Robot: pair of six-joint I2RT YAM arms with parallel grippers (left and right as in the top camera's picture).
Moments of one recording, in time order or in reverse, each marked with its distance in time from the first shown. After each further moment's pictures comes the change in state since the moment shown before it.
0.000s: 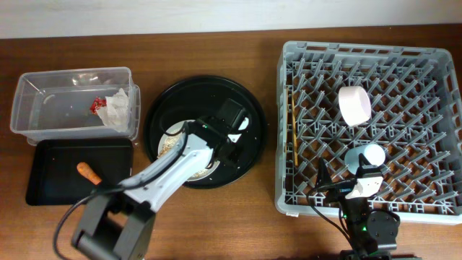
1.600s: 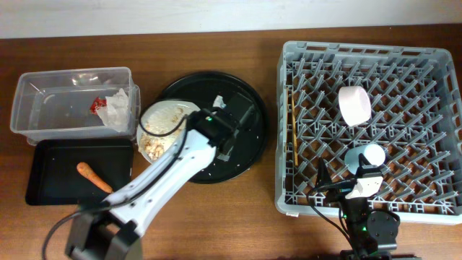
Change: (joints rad) left arm -0.055 -0.038 0.192 -0.369 -0.368 -0.230; right arm 0.000 0.000 0.000 0.000 0.000 0.000
